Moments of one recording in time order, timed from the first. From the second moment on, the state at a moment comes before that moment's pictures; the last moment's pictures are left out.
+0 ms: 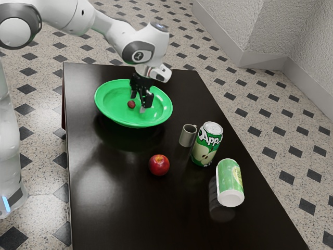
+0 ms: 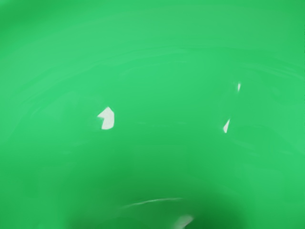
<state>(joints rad) 0.21 -0.12 0.13 -2.20 0.08 2.04 0.07</state>
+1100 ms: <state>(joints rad) 0.20 -0.15 0.16 -2.26 0.08 2.07 0.06</state>
